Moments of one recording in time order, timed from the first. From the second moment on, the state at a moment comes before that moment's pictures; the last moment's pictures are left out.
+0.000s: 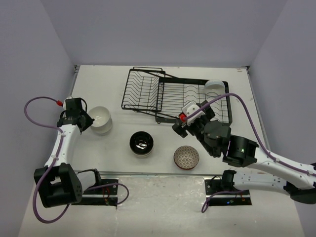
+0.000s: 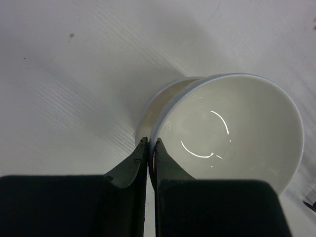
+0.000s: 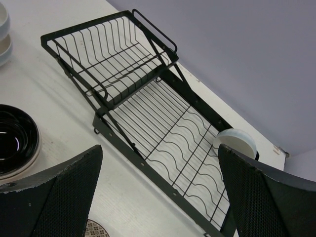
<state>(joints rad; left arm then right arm) 0.18 1.16 0.81 -0.56 -0.14 -0.56 1.20 0.88 1.03 -0.34 0.73 -0.29</state>
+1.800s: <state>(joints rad) 0.19 1.10 0.72 -0.54 -0.08 -0.55 1.20 0.86 1.01 -0.34 0.64 -0.29</state>
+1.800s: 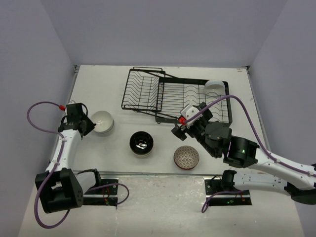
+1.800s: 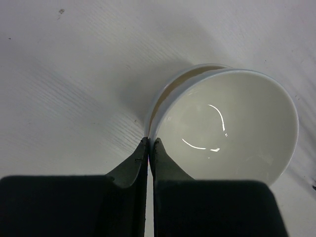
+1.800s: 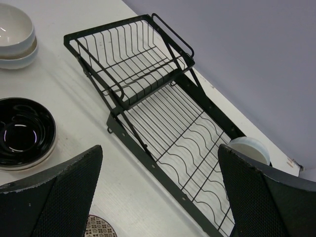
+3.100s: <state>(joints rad) 0.19 0.98 0.74 -0.56 -0.04 -0.54 1.14 0.94 1.01 -0.34 0.60 -0.27</state>
